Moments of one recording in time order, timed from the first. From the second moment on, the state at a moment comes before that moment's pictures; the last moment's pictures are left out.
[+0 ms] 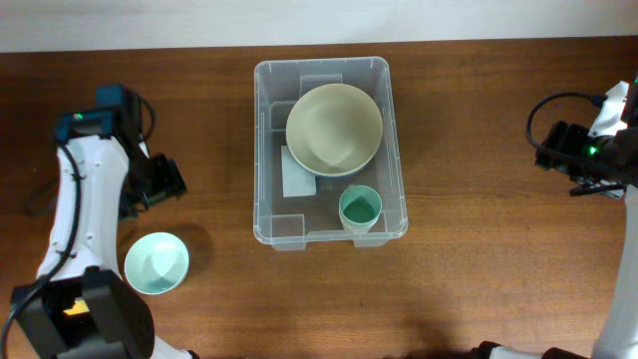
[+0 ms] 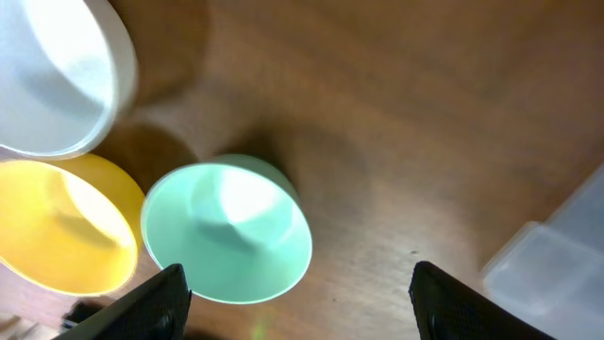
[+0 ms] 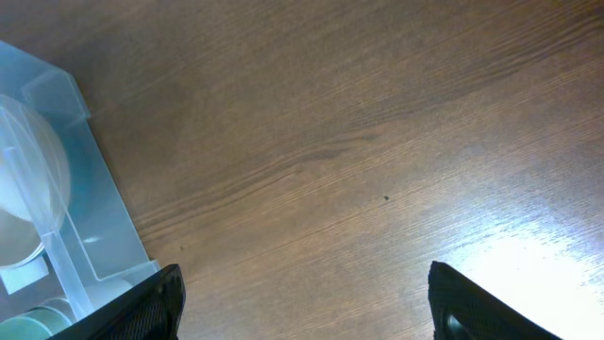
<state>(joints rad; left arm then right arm) 0.15 1.73 1.51 -1.35 -0.08 -0.31 -0.36 1.46 1.68 -1.34 -0.08 0.12</state>
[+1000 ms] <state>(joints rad) 0.15 1.73 1.01 -0.97 -0.07 -0.36 -0.36 1.46 1.68 -1.34 -0.08 0.12</state>
